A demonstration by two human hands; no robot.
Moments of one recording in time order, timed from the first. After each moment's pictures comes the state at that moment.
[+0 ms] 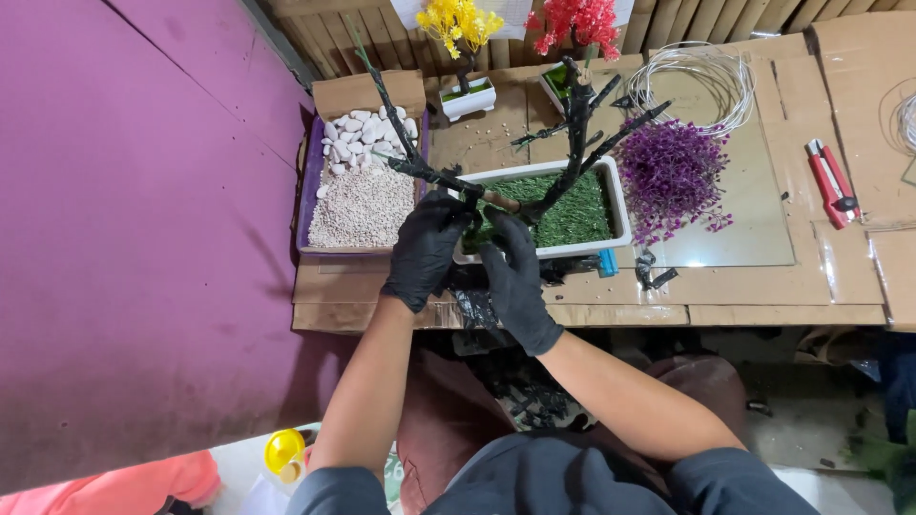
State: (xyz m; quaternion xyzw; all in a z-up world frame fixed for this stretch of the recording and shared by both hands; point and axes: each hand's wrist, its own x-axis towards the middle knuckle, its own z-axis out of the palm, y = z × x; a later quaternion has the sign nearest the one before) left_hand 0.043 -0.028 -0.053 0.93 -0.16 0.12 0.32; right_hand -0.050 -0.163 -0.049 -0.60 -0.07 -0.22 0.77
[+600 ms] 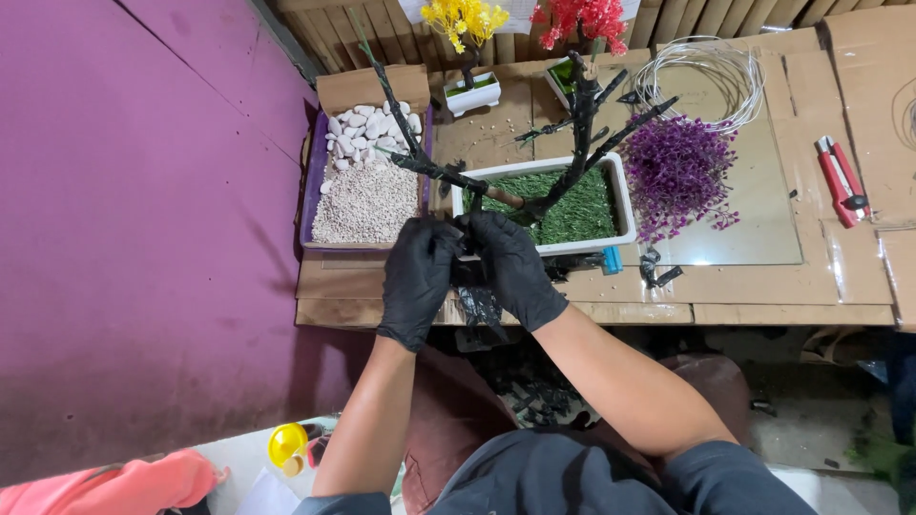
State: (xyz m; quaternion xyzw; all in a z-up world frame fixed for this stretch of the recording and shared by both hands) left_hand -0.030 -0.020 0.018 0.92 -0.04 0.05 0.38; right_hand -0.005 -0.163 -0.059 -0.41 0.11 0.05 0.90
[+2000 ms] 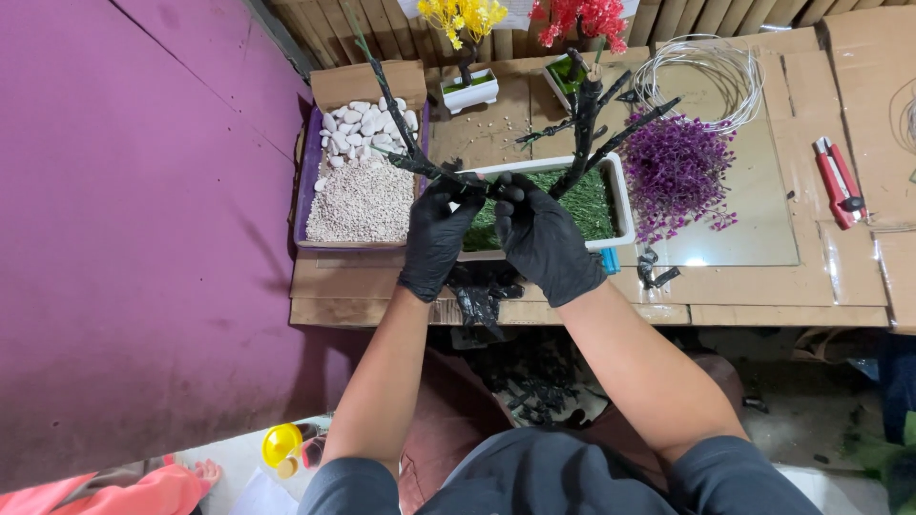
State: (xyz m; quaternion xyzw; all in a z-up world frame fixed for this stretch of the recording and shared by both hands) left_hand 0.040 -0.060 -0.024 0.72 -0.12 0.09 0.67; right_hand 0.021 -0.216 -0.045 -0.09 0.12 0.11 0.98
